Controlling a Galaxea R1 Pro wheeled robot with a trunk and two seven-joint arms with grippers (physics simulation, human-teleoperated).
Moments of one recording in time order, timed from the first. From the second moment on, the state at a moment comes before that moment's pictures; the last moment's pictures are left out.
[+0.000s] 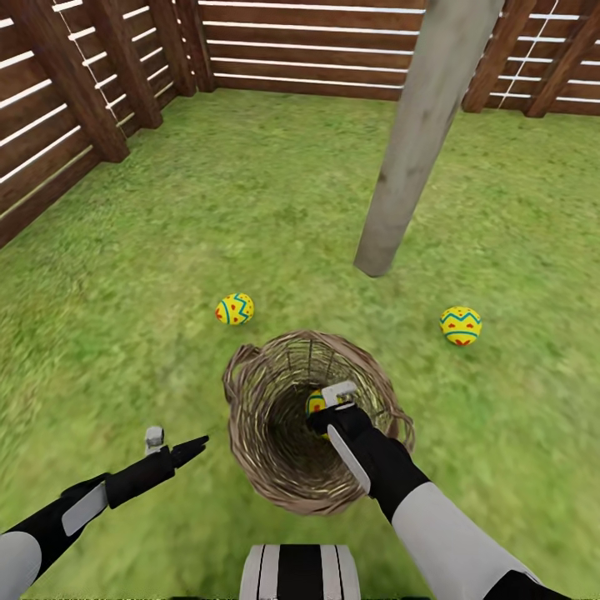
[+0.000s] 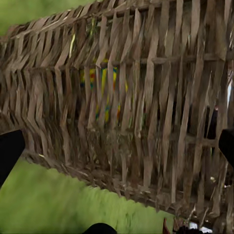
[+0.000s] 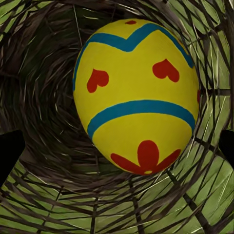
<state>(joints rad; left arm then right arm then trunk) -0.68 0.41 -0.70 -0.38 1.28 0.30 -1.18 -0.75 0.14 0.47 -0.86 -0.23 0.71 -0.27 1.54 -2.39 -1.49</state>
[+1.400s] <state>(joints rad) -0.68 0.41 -0.70 -0.38 1.28 0.30 -1.19 -0.75 0.14 0.48 -0.86 -0.23 0.70 -0.29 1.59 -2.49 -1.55</state>
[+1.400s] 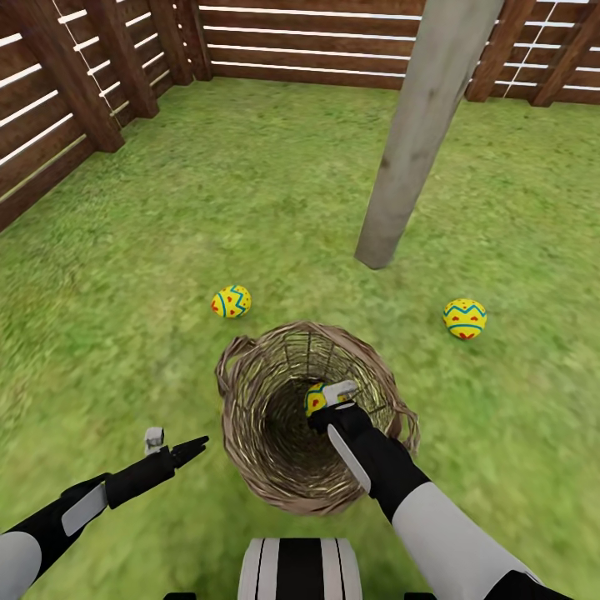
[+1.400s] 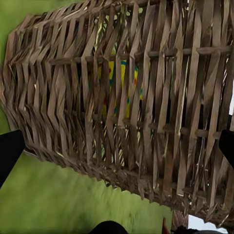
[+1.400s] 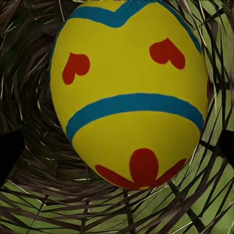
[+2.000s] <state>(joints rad) -0.68 0.41 -0.70 -0.38 1.28 0.30 -1.19 -0.75 0.14 0.48 -0.86 -0.23 0.70 -0.29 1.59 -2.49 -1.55</state>
